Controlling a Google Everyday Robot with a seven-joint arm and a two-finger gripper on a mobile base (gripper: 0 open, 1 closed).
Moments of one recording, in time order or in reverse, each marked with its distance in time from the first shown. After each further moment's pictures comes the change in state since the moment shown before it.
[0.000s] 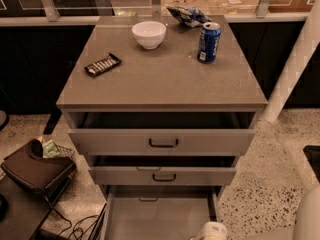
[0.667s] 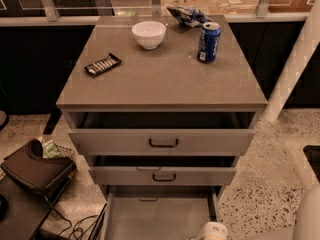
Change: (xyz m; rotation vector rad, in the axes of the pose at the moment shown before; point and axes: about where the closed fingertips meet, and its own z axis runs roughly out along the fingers) arm 0.001 -0.002 -0.001 0.004 0.002 0.000
